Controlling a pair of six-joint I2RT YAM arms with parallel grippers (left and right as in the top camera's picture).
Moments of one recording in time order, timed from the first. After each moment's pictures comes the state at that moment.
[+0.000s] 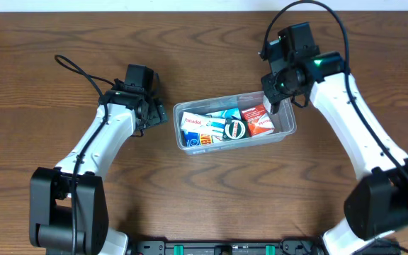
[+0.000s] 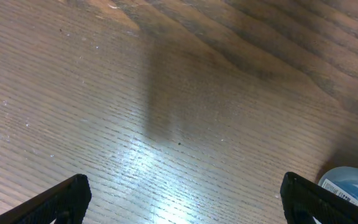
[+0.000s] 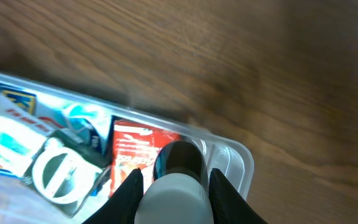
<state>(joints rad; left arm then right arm) -0.18 1.67 1.11 -0.73 -0.18 -0.51 0.29 1.79 1.54 -0.92 -0.05 -0.08</state>
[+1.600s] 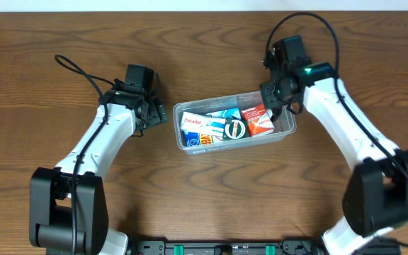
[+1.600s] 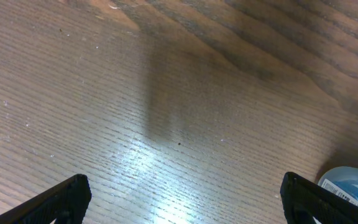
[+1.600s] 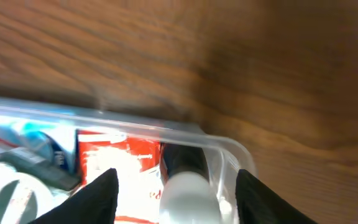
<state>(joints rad) -0.18 1.67 1.11 -0.73 -0.17 -0.51 0.29 1.78 1.41 -0.80 0.02 0.03</state>
